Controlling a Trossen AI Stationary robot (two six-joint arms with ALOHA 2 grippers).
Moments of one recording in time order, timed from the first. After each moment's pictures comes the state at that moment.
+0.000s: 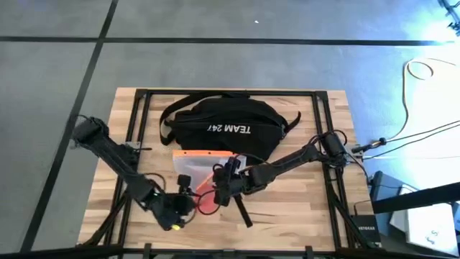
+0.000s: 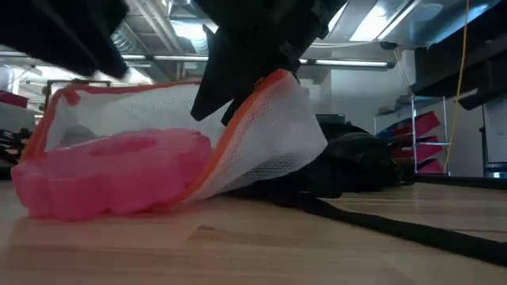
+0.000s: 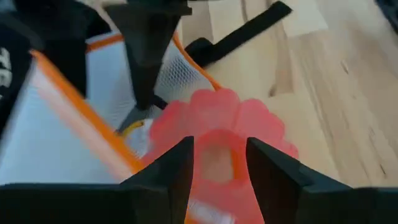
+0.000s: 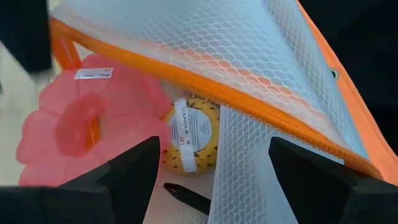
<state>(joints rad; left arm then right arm) -0.76 1.60 0.89 -0.18 -0.70 -0.35 0.34 2.06 1.50 -0.38 0.42 0.50</state>
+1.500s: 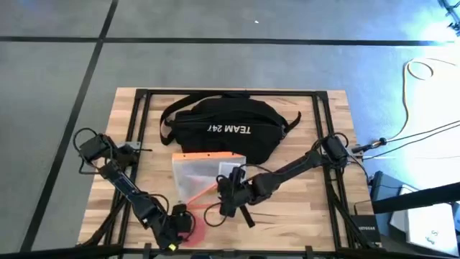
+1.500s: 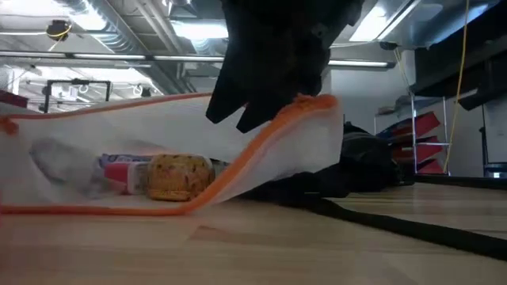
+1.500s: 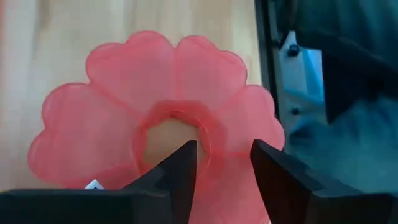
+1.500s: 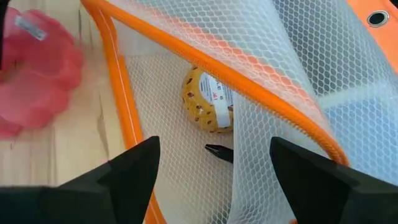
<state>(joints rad) -0.91 1.82 0.94 -0.09 -0.18 -0.90 0.42 2.06 1.50 -0.44 0.37 0.62</state>
